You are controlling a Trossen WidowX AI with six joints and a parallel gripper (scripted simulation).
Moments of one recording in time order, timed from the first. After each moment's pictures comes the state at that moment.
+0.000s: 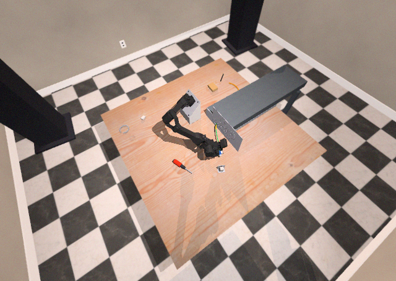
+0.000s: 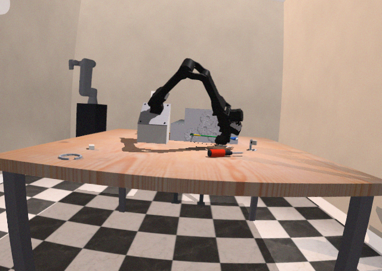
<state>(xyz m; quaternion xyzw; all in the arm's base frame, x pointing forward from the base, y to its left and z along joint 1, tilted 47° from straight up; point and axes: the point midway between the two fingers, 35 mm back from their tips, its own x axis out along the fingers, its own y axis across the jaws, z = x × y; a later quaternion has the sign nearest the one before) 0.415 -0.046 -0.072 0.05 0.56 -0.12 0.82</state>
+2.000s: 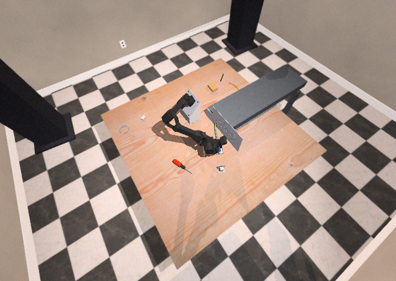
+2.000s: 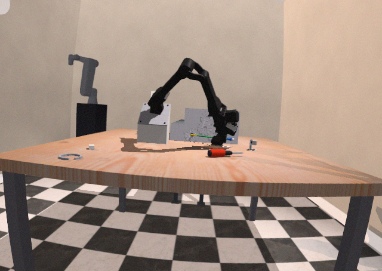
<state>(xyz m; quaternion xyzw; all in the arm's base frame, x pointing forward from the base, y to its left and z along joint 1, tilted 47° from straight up) 0.395 -0.043 -0.086 0.05 0.56 -0.11 0.82</state>
